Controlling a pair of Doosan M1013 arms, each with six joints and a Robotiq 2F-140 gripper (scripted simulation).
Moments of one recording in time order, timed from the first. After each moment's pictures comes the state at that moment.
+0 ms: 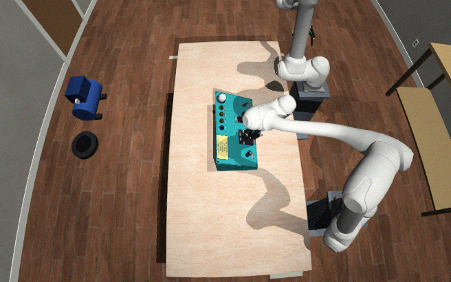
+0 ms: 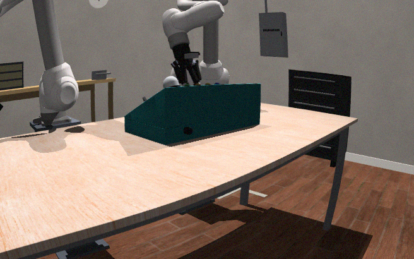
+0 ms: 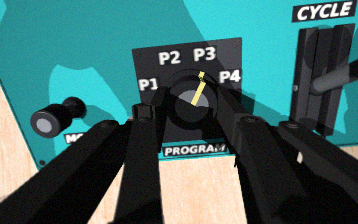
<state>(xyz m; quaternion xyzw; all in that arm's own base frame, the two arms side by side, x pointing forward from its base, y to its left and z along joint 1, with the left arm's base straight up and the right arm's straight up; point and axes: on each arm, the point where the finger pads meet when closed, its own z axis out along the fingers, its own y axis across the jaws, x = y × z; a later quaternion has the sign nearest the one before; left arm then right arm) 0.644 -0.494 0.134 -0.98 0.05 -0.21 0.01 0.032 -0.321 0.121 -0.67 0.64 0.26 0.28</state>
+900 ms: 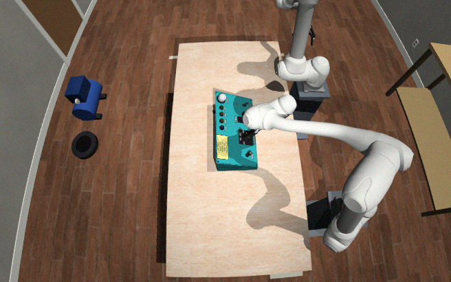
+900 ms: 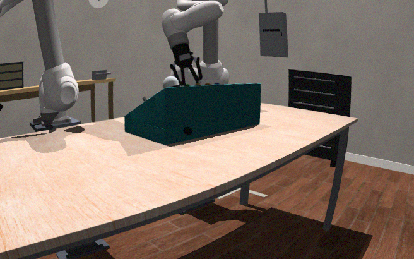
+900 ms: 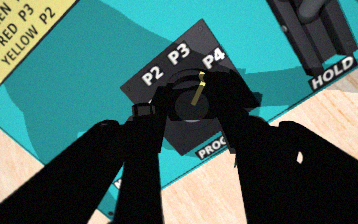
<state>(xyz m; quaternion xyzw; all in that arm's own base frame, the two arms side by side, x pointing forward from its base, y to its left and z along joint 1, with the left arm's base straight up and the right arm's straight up) 0.644 -0.494 0.134 -0.92 0.32 -0.20 0.07 0.032 -0.321 0.121 -0.67 0.64 0.26 0.28</state>
